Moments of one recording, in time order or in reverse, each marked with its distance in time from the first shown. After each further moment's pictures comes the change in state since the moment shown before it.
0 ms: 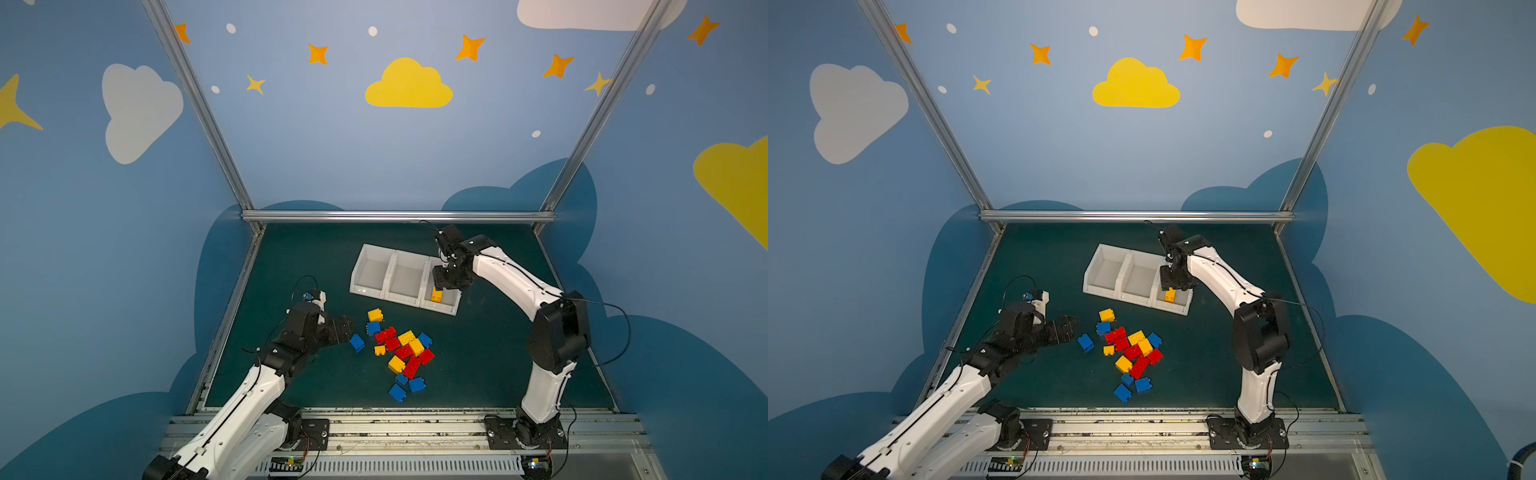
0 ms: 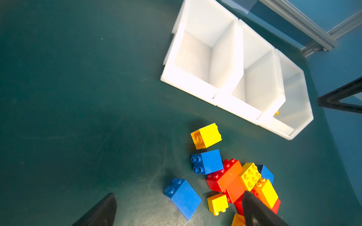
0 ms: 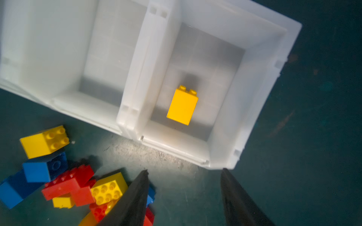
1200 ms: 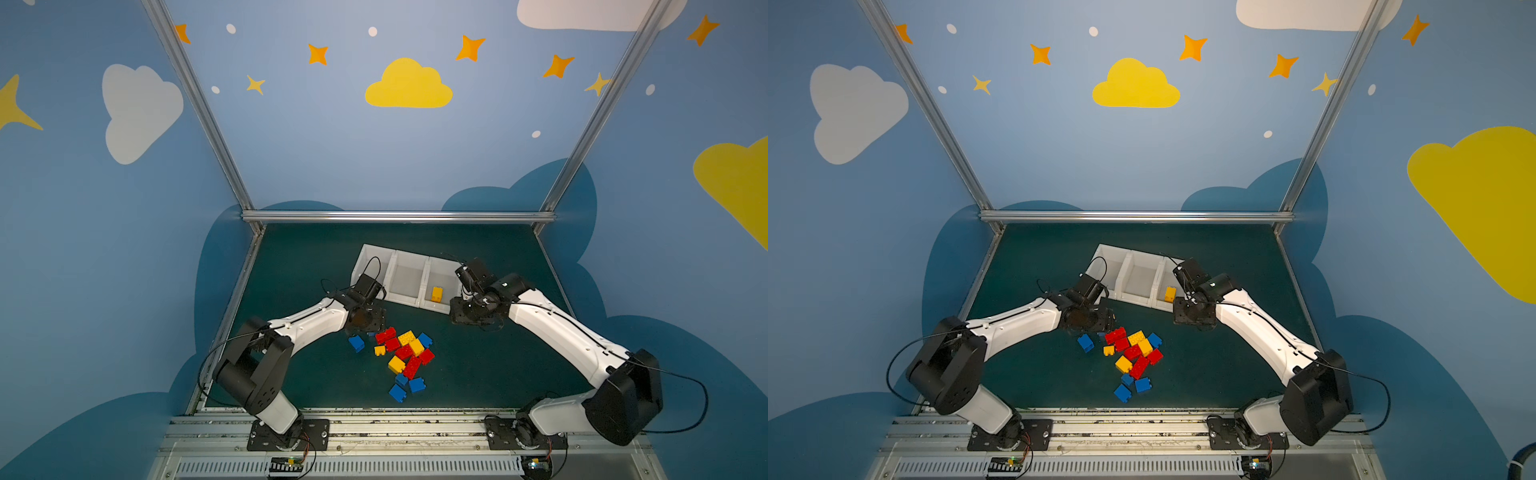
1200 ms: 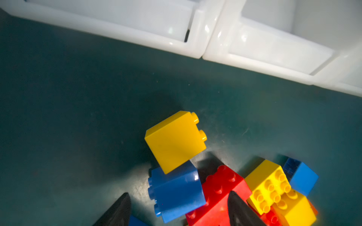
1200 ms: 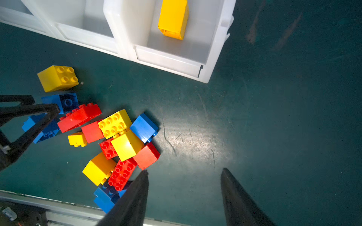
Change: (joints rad) left arm -0.245 0.777 0.473 -0.151 -0.059 -0.031; right arm 0.060 -0.441 -0.459 0.047 -0.048 0.169
